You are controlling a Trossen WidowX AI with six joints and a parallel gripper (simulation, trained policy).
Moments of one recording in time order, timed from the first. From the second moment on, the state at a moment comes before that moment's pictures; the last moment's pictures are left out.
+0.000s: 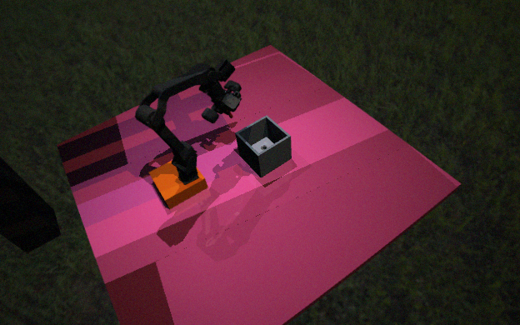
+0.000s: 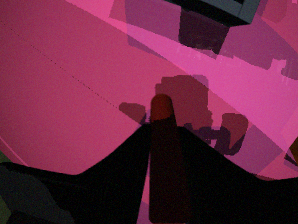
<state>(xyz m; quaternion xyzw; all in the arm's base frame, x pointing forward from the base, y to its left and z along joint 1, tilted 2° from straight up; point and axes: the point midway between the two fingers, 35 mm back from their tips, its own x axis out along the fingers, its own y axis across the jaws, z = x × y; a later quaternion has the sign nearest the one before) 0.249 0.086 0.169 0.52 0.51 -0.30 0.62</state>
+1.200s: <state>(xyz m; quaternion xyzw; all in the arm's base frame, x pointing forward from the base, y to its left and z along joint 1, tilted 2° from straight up) 0.279 -0.020 0.159 0.48 0.49 -0.40 0.60</state>
